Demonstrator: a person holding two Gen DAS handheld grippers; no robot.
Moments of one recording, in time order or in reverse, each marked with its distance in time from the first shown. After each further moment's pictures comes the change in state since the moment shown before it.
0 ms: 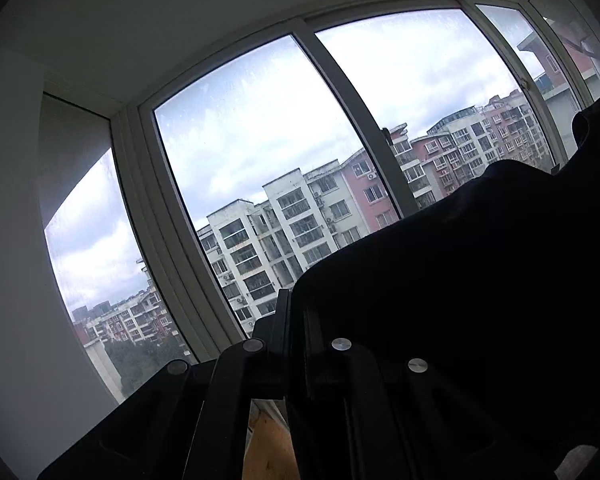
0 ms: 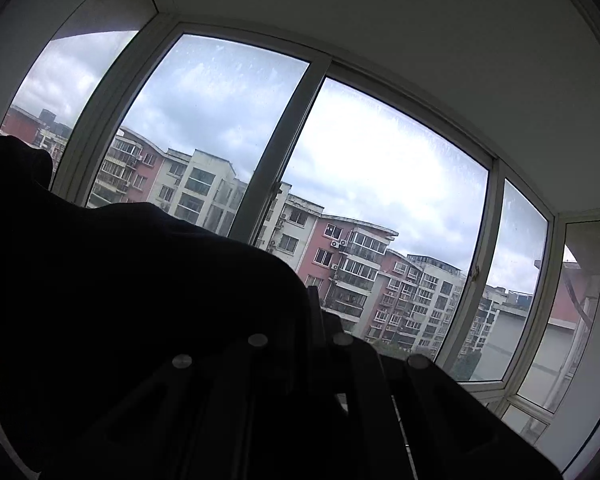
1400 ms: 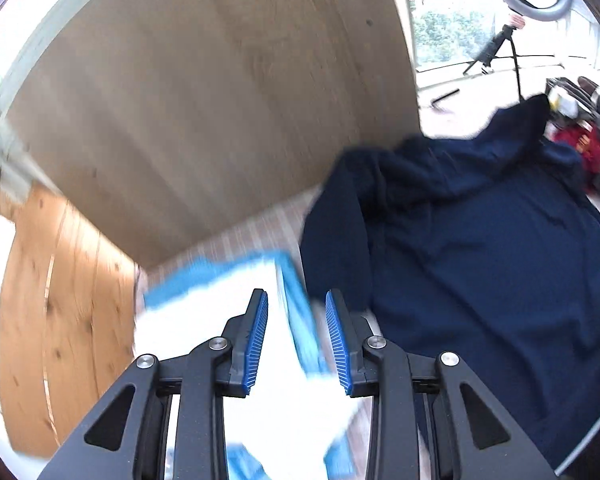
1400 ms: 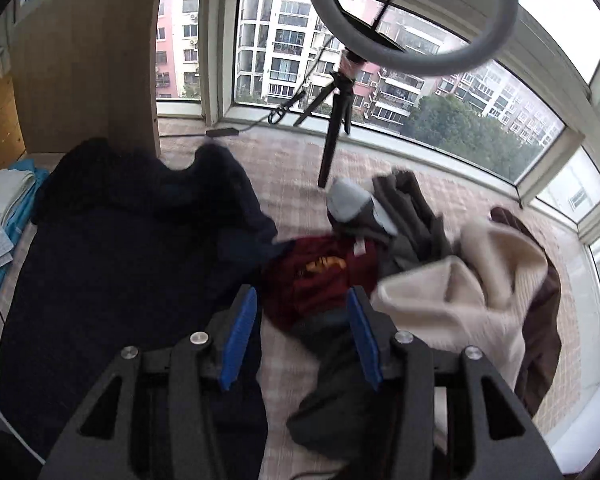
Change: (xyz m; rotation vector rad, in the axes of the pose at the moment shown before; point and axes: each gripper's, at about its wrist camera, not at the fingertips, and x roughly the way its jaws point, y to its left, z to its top) left arm 0.310 -0.190 -0.435 0.107 0.880 -0.420; right arm 0.238 0.133 -0.502 0.121 1.001 0.291
